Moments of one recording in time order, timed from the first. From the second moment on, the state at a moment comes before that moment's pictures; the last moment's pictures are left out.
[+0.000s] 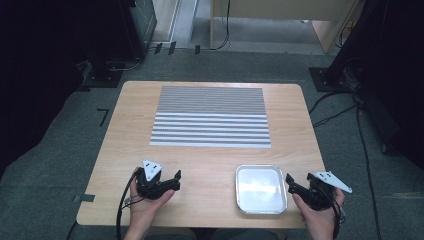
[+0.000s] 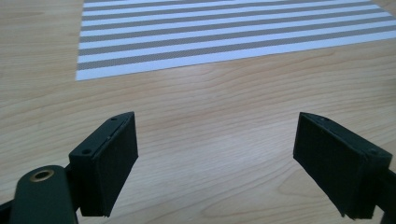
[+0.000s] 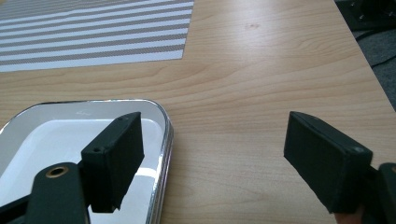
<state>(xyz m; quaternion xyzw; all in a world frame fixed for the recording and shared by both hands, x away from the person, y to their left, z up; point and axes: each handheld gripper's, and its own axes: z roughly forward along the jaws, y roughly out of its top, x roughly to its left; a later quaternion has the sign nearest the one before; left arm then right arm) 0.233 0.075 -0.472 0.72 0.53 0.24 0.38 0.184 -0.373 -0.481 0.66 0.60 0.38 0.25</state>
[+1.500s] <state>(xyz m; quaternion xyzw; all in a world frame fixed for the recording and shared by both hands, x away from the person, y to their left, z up) 0.217 -0.051 -0.476 0.76 0.46 0.18 0.42 0.180 -0.368 -0.481 0.62 0.61 0.44 0.22</state>
